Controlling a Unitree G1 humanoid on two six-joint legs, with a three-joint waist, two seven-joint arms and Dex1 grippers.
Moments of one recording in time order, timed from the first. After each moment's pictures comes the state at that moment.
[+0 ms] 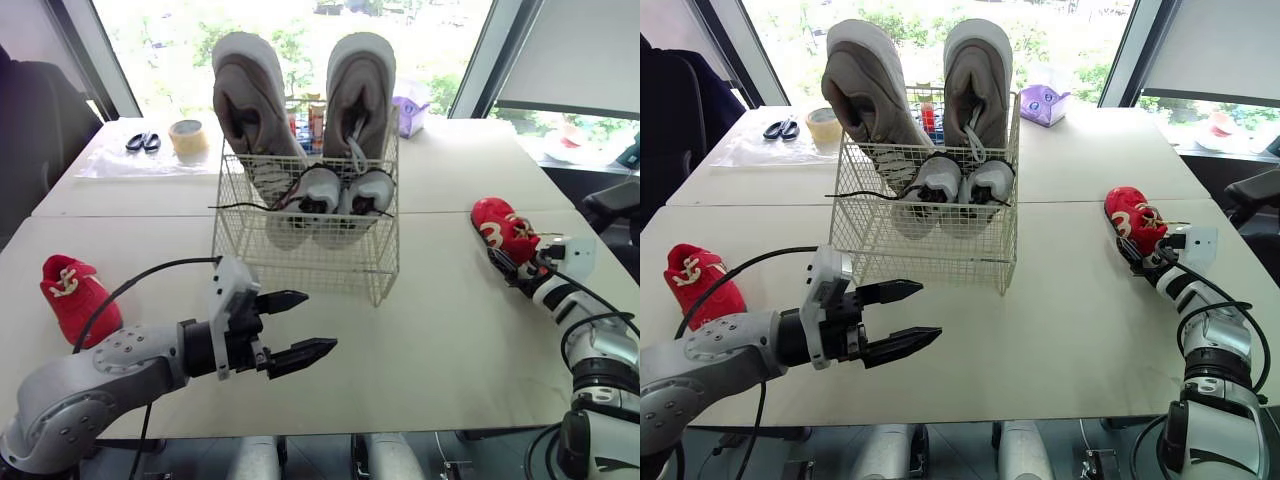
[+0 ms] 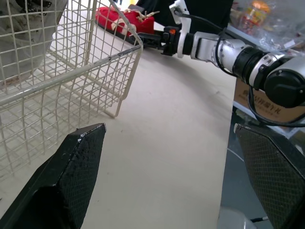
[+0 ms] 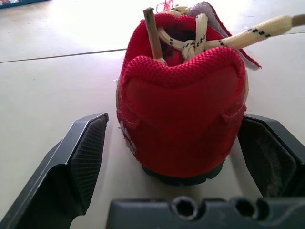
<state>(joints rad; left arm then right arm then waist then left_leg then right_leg) -0.10 0.80 0.08 -0.81 -1.21 0.84 -0.38 -0.52 -0.64 -0.41 0.82 0.34 0.08 0.63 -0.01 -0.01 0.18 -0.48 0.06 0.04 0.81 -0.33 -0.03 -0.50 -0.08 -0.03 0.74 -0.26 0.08</state>
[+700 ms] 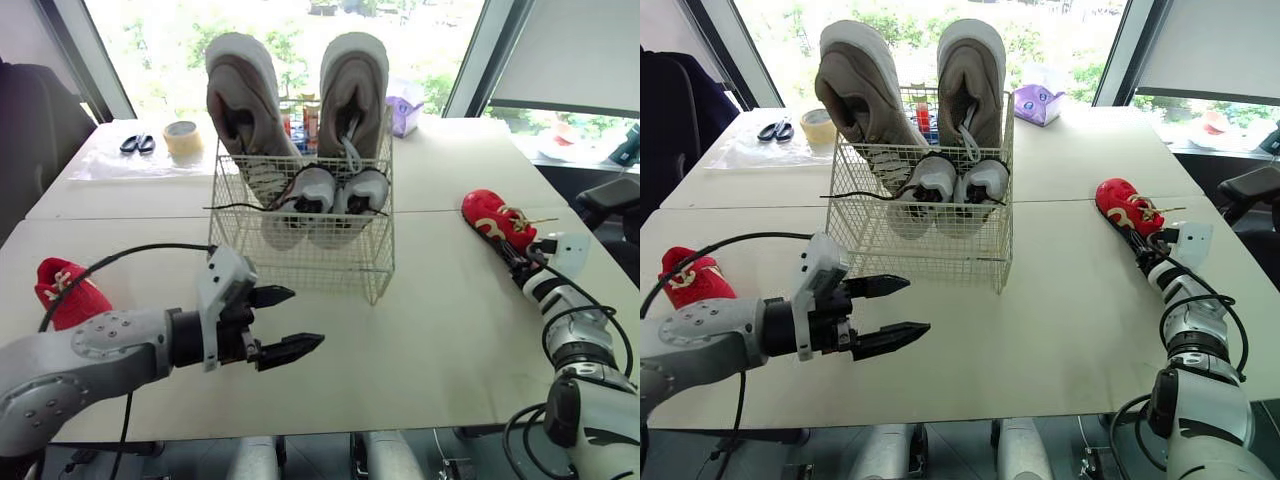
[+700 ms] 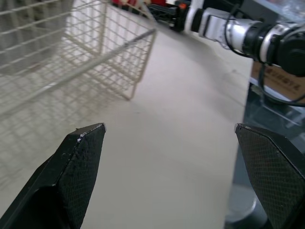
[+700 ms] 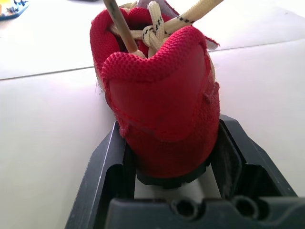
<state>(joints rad) -0.21 0.99 0.15 -0.75 -1.39 0.91 -0.23 -0.65 -0.62 -0.42 1.04 0.32 -0.14 0.54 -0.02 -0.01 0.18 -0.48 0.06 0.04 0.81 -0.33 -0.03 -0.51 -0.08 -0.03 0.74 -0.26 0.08</state>
